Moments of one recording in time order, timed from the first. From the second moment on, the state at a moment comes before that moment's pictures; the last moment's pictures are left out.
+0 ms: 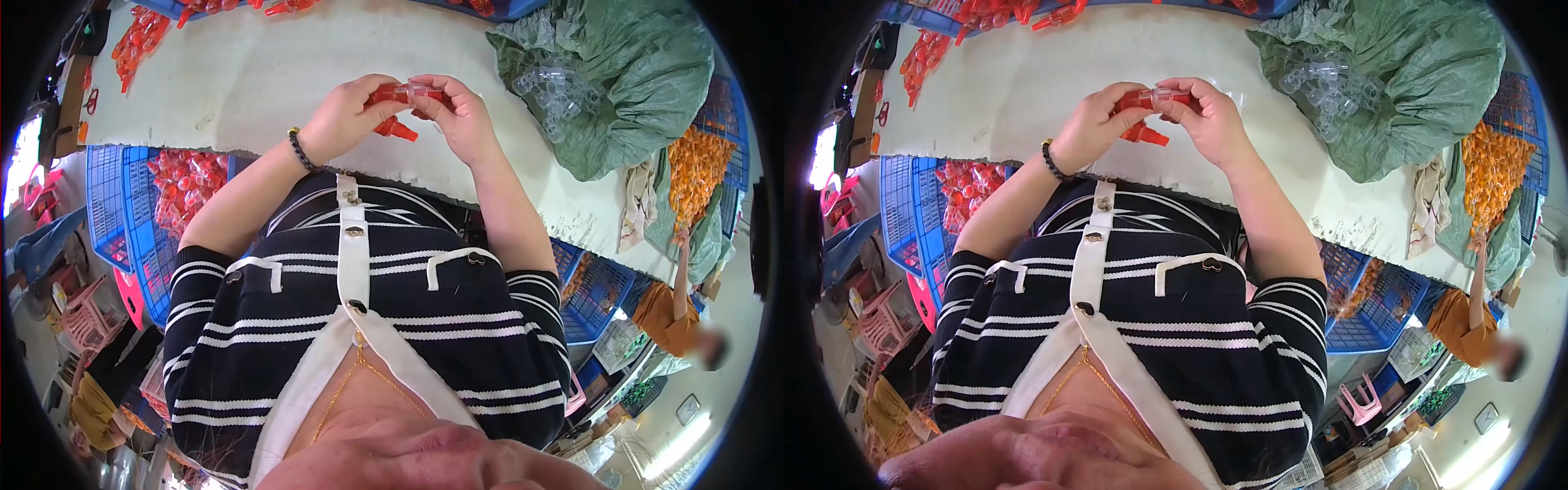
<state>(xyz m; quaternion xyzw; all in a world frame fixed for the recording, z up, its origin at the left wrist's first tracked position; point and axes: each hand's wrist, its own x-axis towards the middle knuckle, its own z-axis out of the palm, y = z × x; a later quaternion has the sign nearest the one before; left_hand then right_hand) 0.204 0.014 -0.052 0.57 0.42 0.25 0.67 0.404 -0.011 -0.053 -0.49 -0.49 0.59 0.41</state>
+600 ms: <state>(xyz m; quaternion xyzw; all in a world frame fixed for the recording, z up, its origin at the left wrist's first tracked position) 0.194 0.029 -0.064 0.28 0.46 0.34 0.77 0.519 0.017 -0.074 -0.73 -0.67 -0.01 0.16</state>
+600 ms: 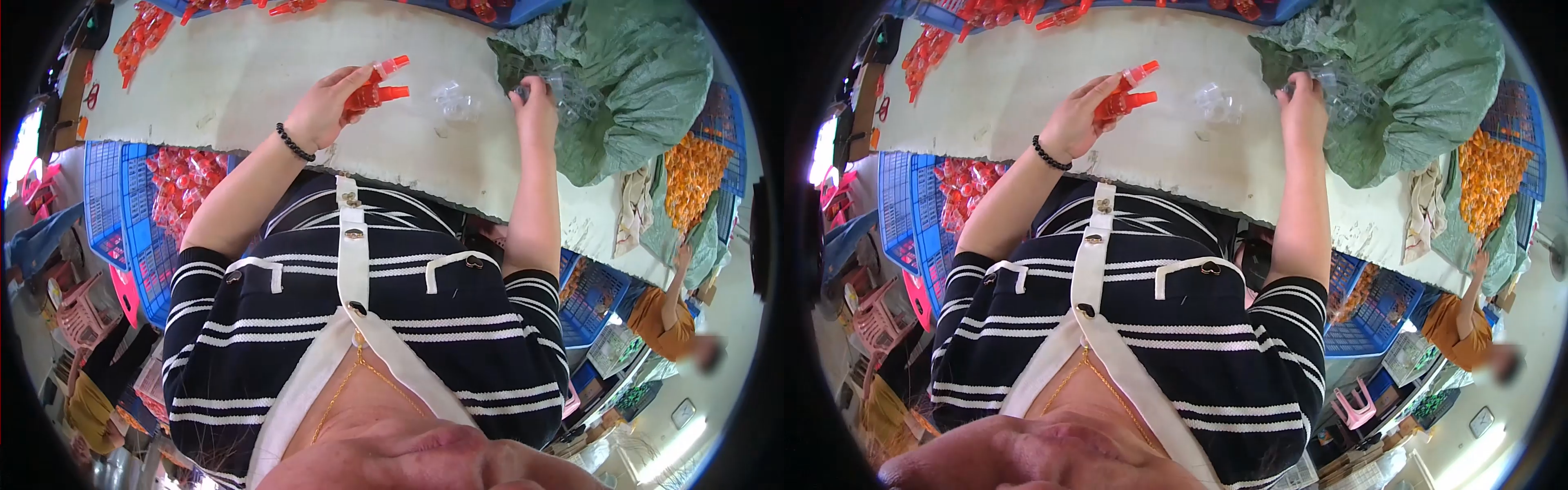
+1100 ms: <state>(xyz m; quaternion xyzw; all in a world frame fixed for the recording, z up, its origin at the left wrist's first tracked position) 0.195 0.027 -0.045 0.33 0.51 0.31 0.73 0.375 0.000 -0.042 -0.43 -0.67 0.45 0.41</state>
